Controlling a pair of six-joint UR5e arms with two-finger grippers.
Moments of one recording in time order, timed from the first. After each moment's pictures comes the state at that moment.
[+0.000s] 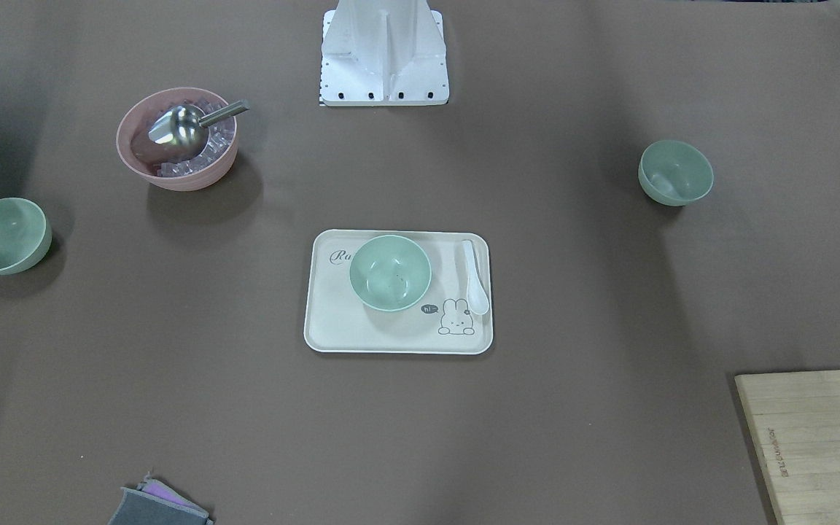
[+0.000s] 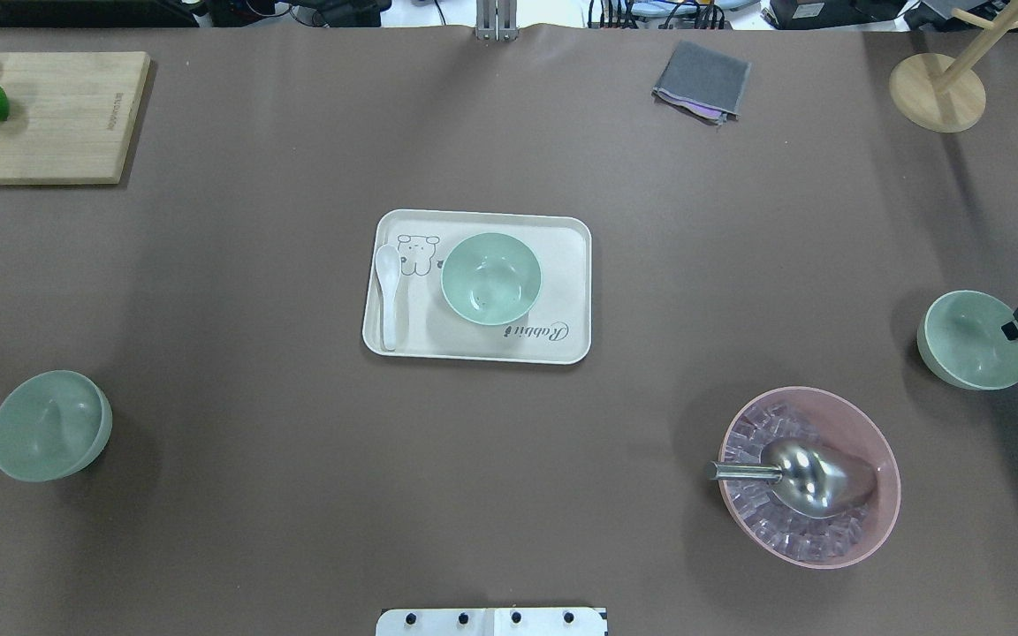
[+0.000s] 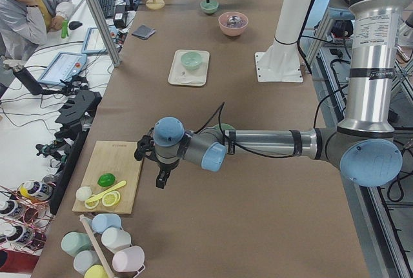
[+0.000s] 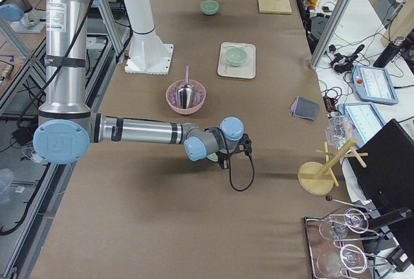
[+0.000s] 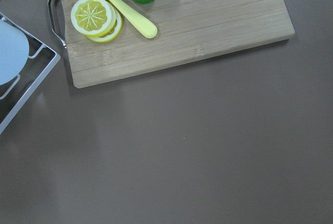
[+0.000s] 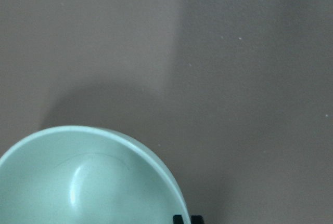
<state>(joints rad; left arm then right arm) -1.48 -1.57 -1.55 -1.94 -2.38 -0.07 1.18 -1.63 1.52 -1.11 2.41 0.29</state>
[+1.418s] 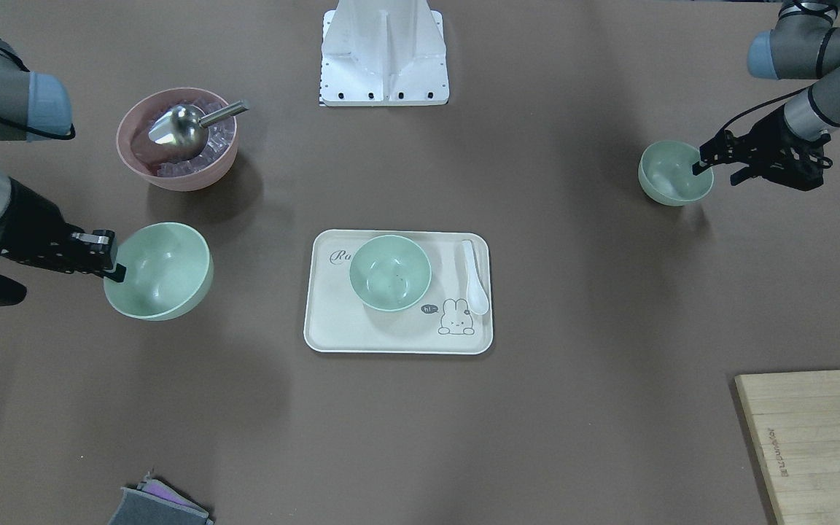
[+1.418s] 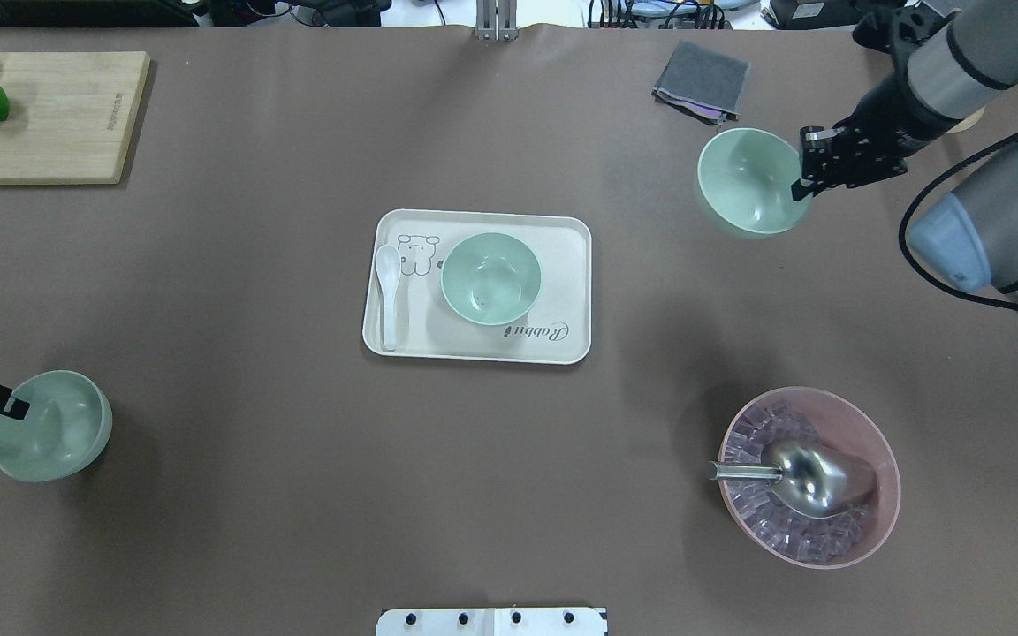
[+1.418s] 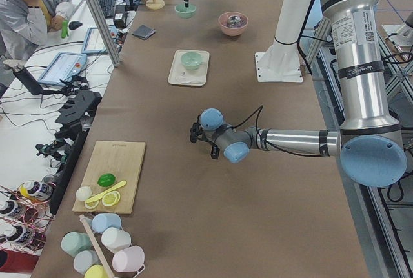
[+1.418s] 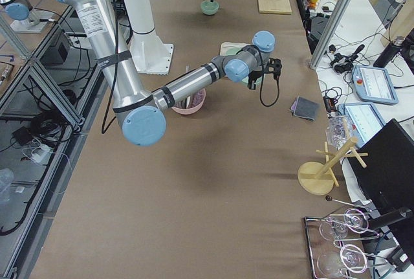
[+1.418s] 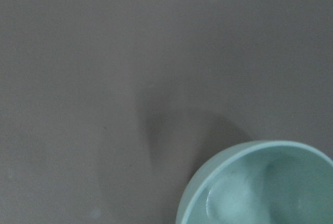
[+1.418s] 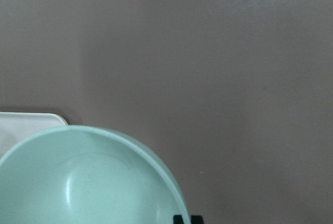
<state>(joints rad) -0.94 -1.33 -1.70 -2.35 -2.40 -0.73 1.04 -1.17 1.69 -1.38 2.39 0.92</state>
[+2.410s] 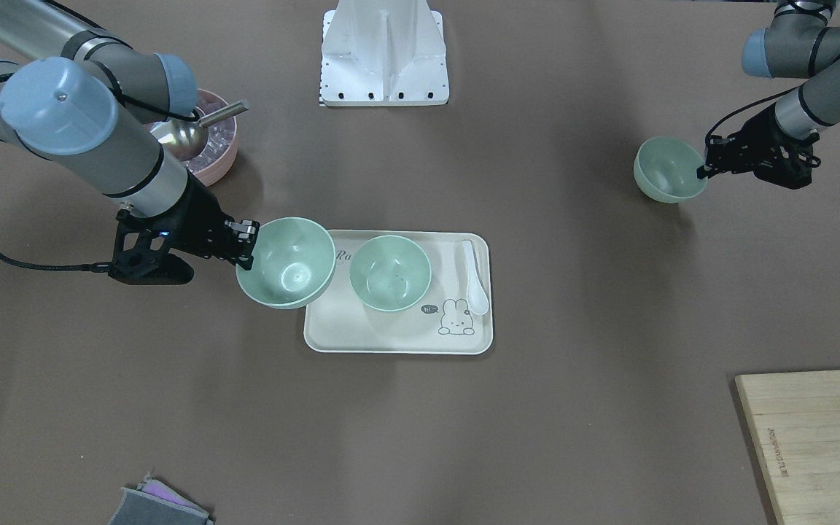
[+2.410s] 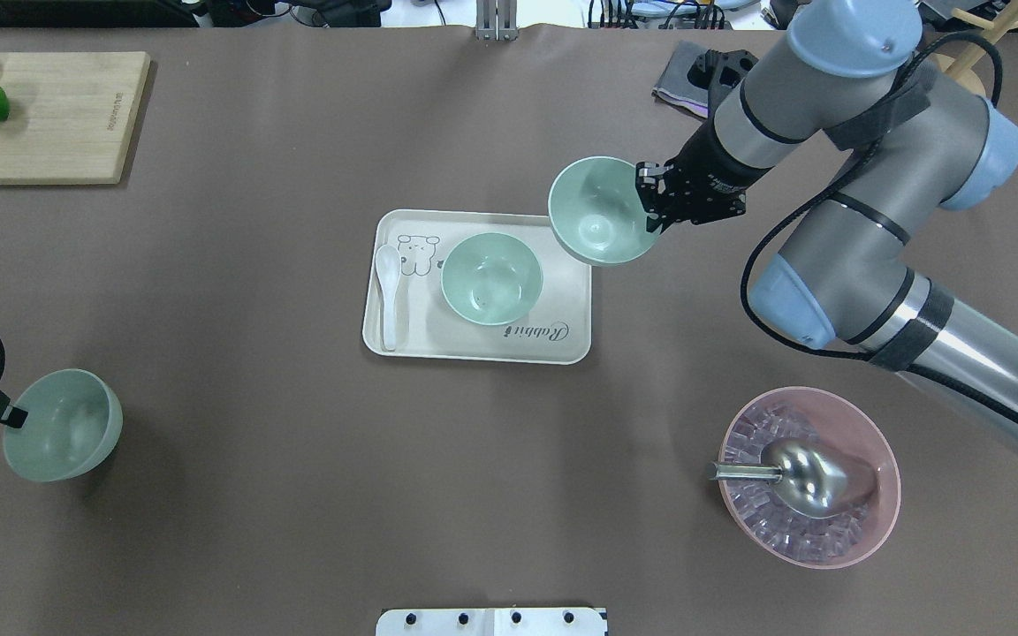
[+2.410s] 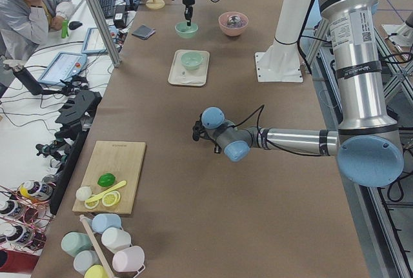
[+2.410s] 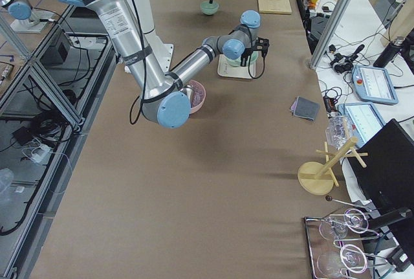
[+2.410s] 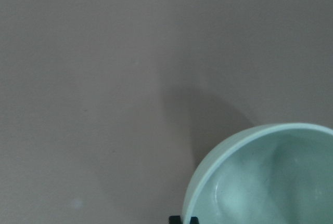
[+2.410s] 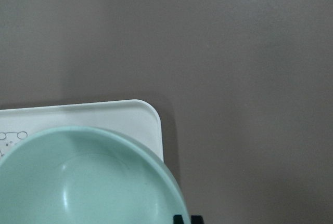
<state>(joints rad) -0.92 -1.36 -1.70 -2.35 -2.44 -0.75 0.83 -1.01 1.67 -1.37 2.20 1.20</state>
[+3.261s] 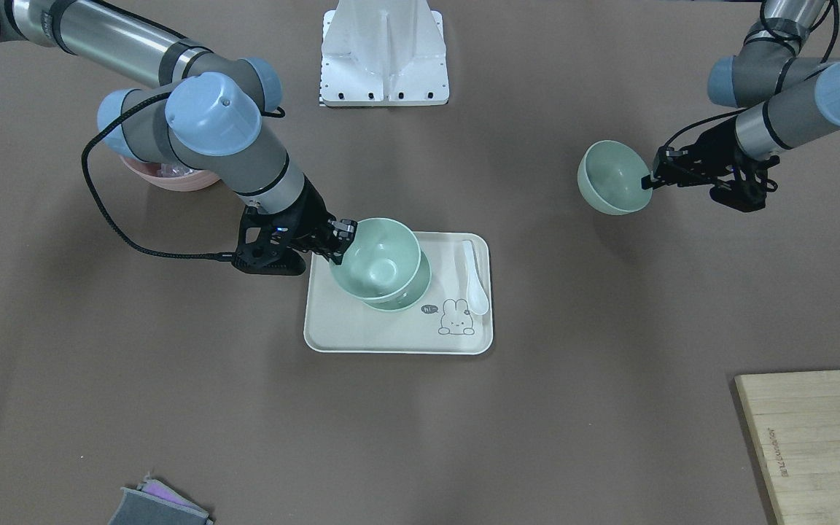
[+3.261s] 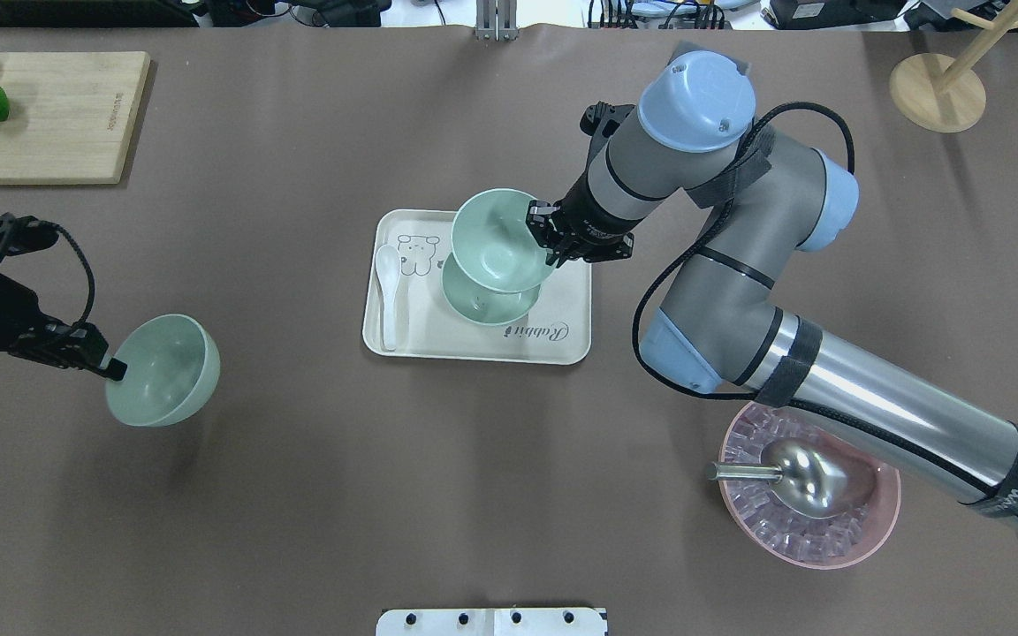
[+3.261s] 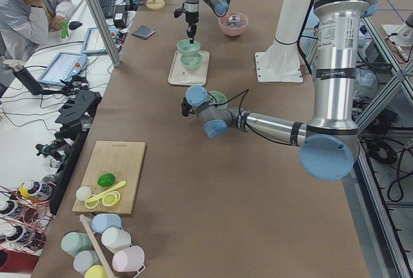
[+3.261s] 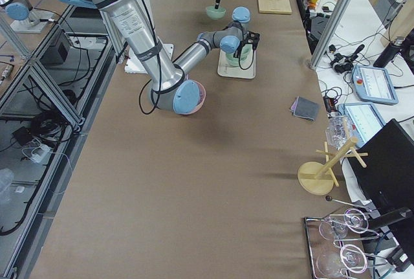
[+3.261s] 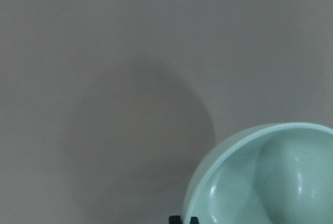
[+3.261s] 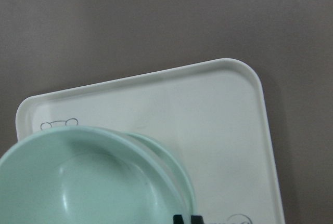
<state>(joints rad) -0.92 -1.61 -1.69 -2.34 -2.55 -1.01 0.69 -0.87 1.50 -1.22 2.11 1.42</state>
